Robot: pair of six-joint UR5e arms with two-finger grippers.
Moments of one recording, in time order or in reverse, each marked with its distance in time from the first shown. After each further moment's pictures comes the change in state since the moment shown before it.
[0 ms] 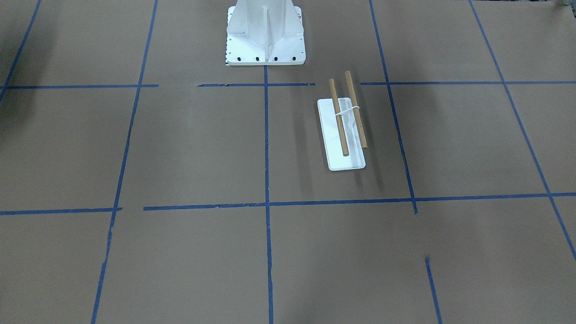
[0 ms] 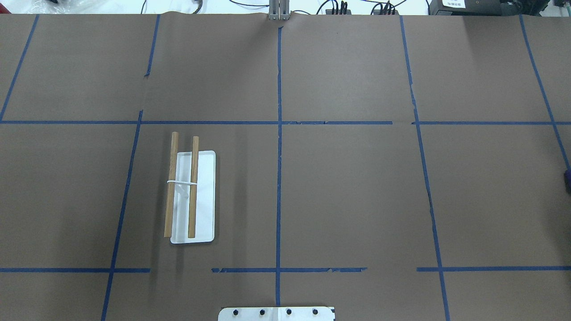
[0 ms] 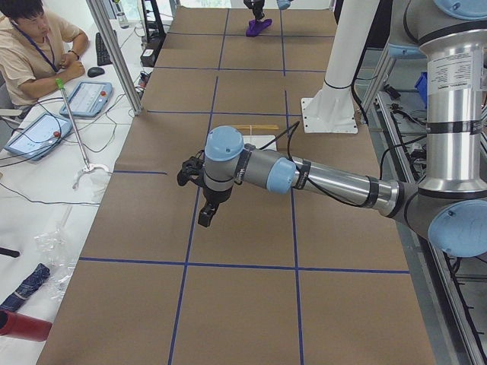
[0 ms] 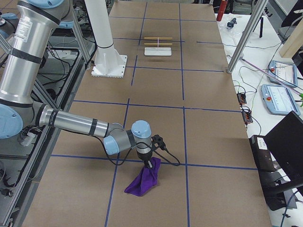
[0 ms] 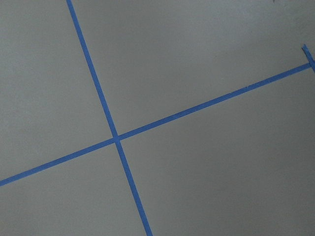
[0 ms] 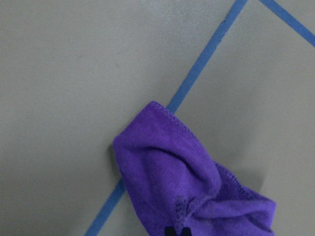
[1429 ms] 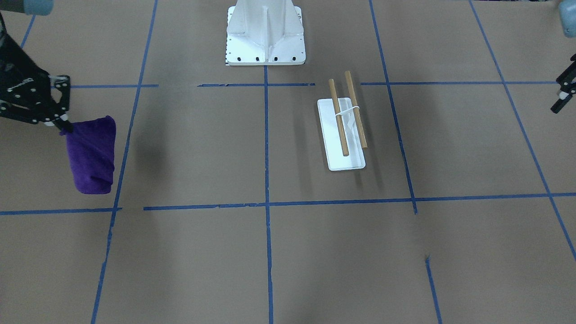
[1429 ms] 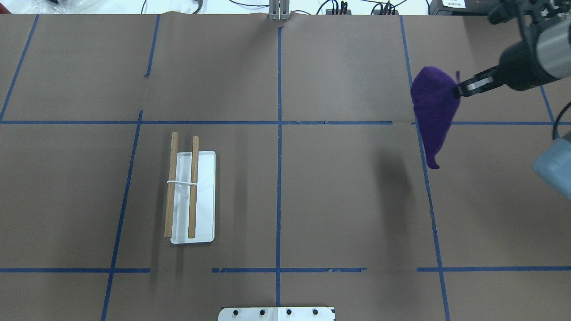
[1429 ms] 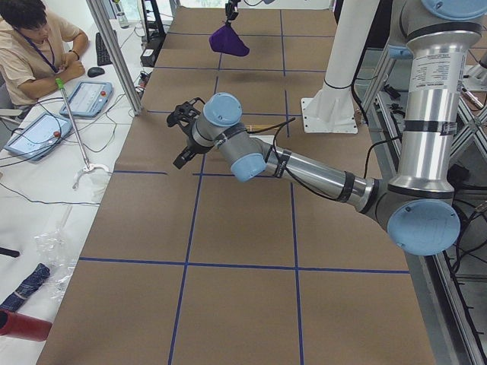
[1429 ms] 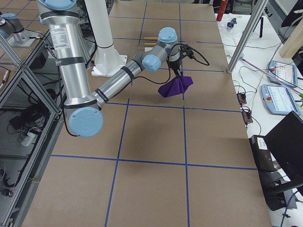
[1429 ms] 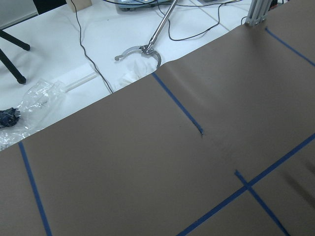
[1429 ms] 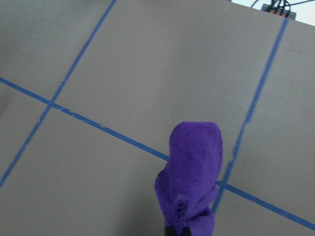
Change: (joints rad) left arm 0.125 -0.139 0.044 -0.567 -0.041 -0.422; right arm -0.262 0.606 0.396 -0.381 0.029 0.687
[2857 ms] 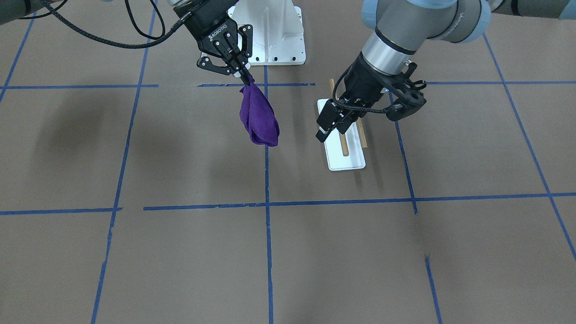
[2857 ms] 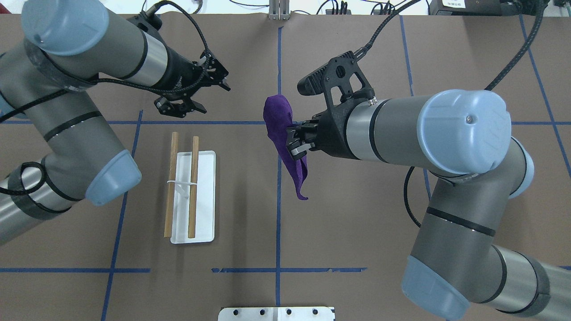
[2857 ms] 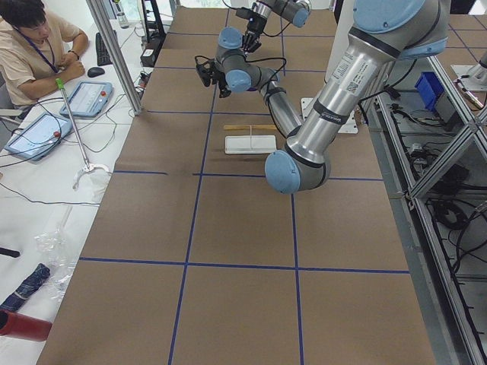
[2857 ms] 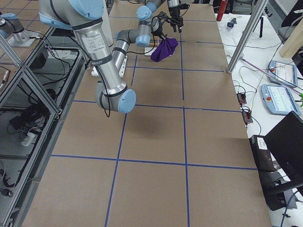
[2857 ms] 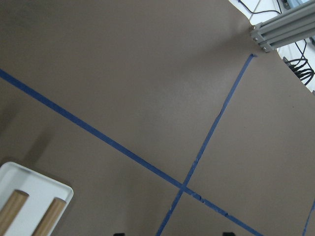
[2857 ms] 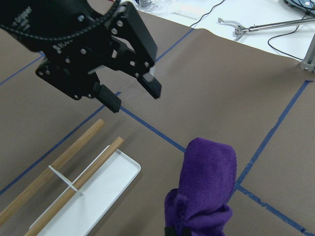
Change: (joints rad) left arm 0.626 -0.577 0.022 0.400 0.352 -1.487; right arm -0.491 0.288 0.010 0.141 -0.480 0.111
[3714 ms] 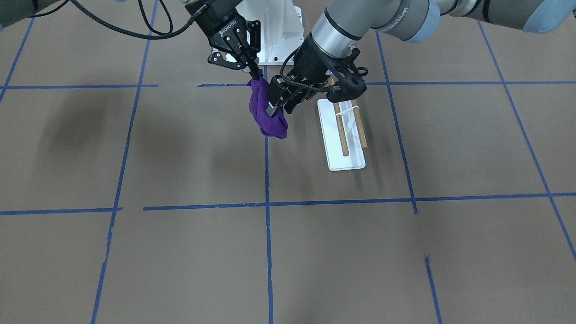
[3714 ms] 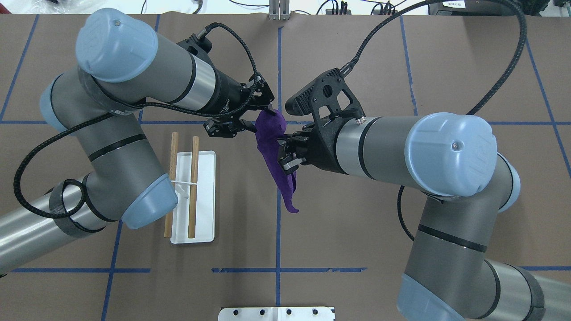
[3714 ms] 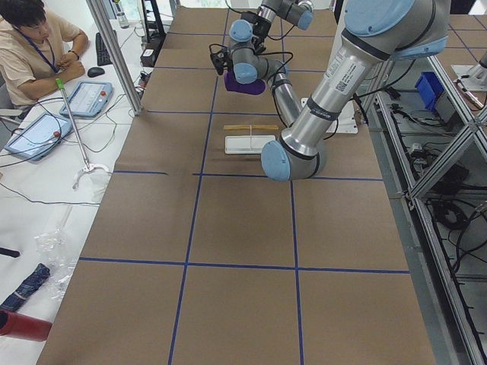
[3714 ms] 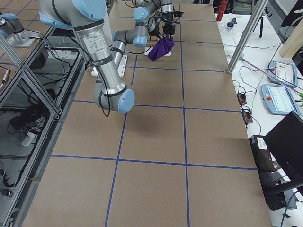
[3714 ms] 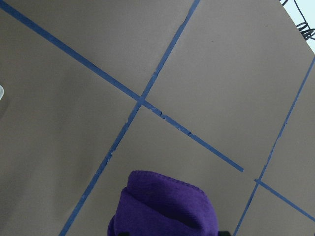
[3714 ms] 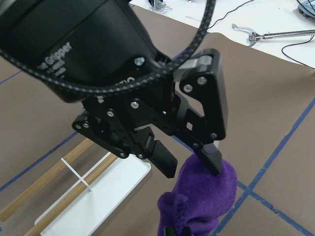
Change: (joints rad) left arm 0.086 -0.075 0.032 -0.085 0.000 -0.072; right arm -0.043 -0.001 0.000 0.018 -0.043 -0.033
